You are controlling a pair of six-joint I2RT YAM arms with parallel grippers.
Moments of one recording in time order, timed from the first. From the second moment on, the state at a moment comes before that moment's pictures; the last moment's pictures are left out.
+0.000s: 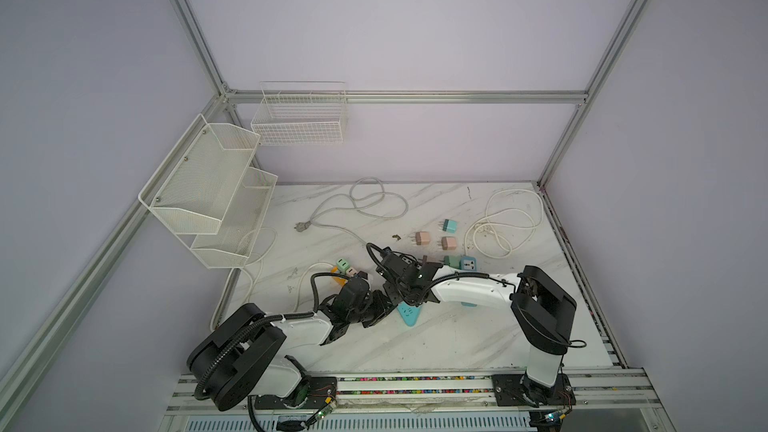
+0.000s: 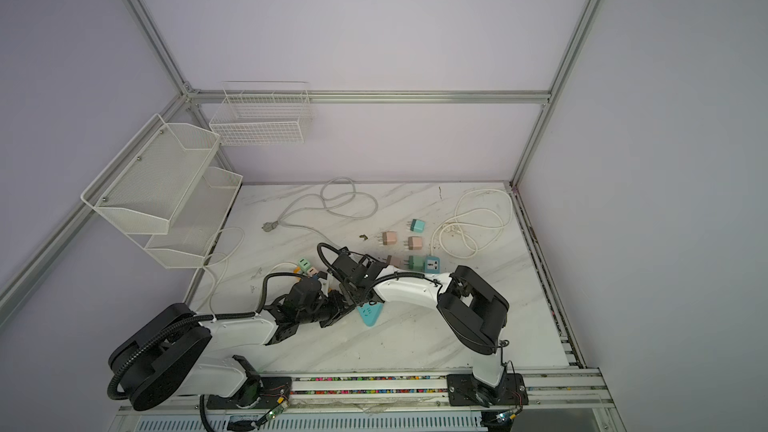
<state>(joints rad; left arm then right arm) -0.68 1.38 0.34 0.36 0.30 -1.22 1.05 1.85 1.25 -0.47 0.27 0.41</state>
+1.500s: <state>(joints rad) -0.68 1.43 0.33 0.46 0.32 -1.26 1.06 1.82 1.22 -0.45 0.26 0.39</state>
